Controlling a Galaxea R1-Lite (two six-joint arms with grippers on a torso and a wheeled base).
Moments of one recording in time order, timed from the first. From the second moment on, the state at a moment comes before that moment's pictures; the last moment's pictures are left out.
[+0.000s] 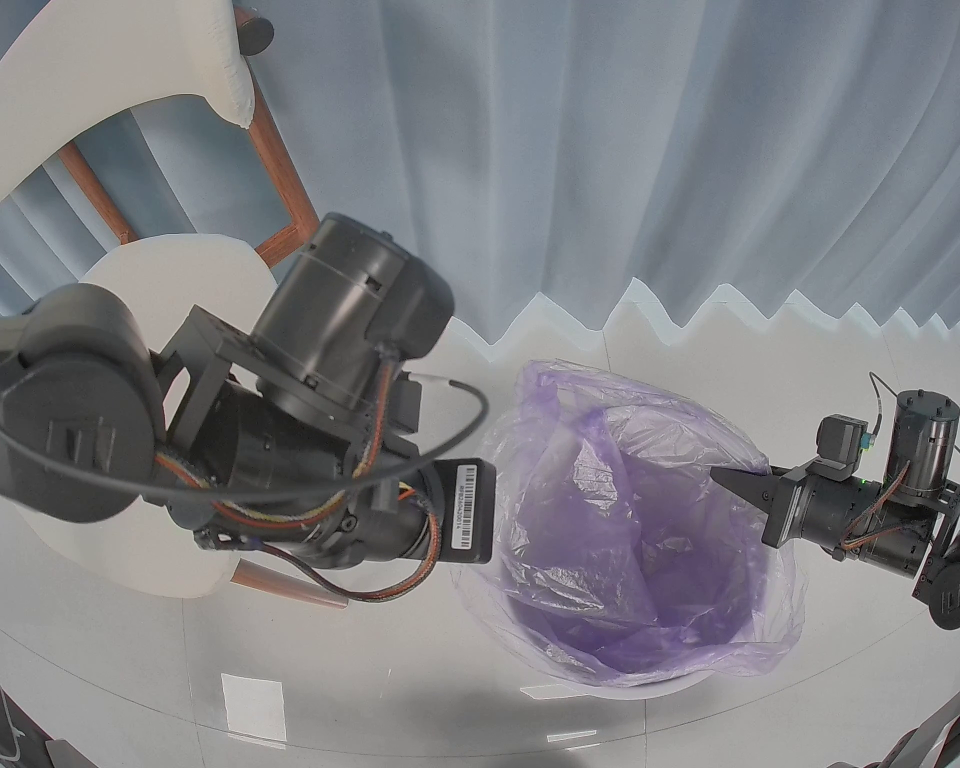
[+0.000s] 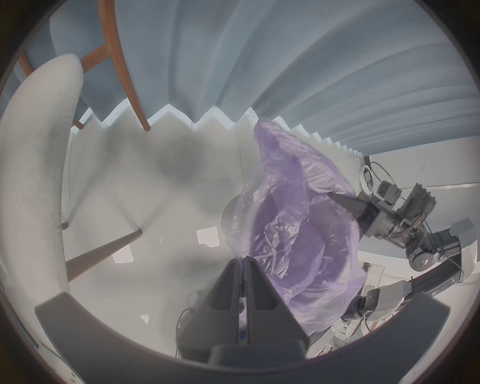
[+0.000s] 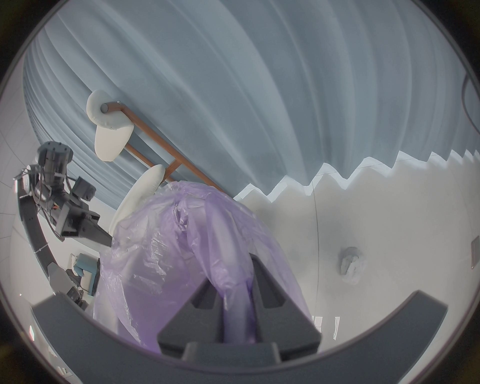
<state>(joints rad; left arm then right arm) -0.84 1.70 -1.36 0.45 0.09 -0.57 0.36 1.52 -0.43 -0.80 0.27 0.21</state>
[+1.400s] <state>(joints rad) -0.72 1.72 -1.18 0.25 0.13 -0.56 0.35 1.43 -0.49 -0.80 0.27 0.41</state>
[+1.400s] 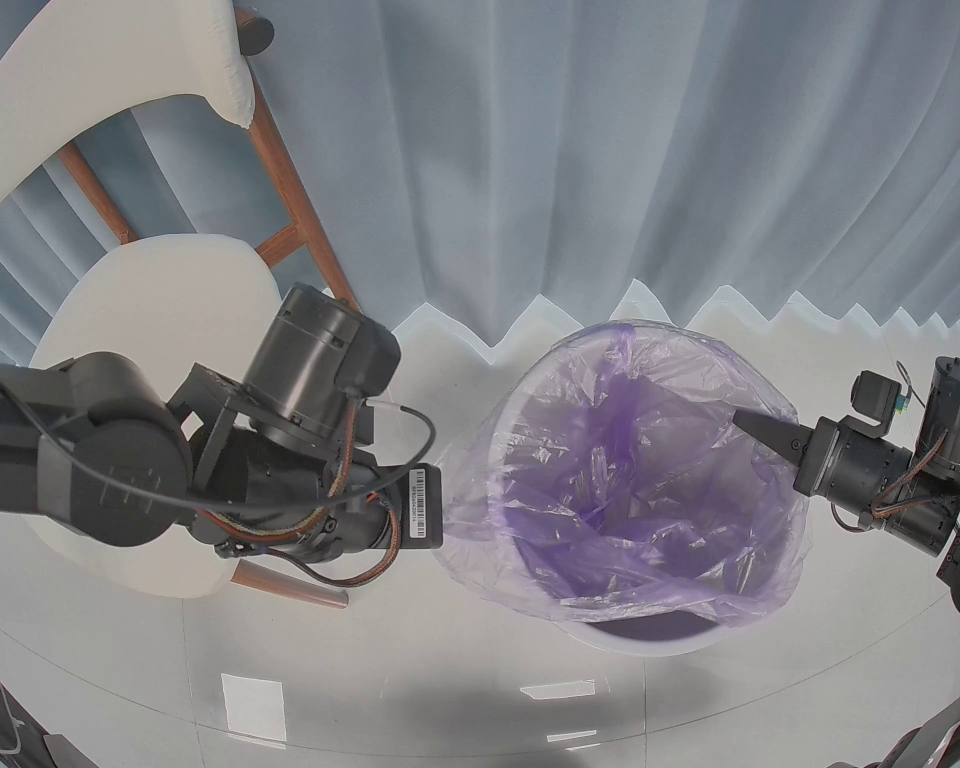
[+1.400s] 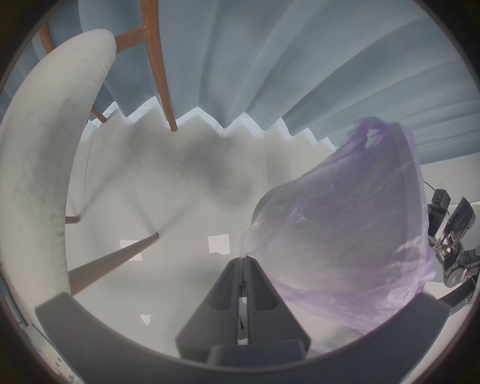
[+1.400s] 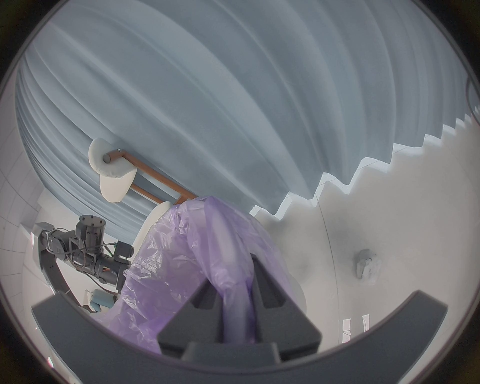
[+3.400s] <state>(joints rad) -1.01 1.76 -0.95 -0.25 -0.17 0.23 0.32 1.58 -0.55 -0.80 0.26 0.34</state>
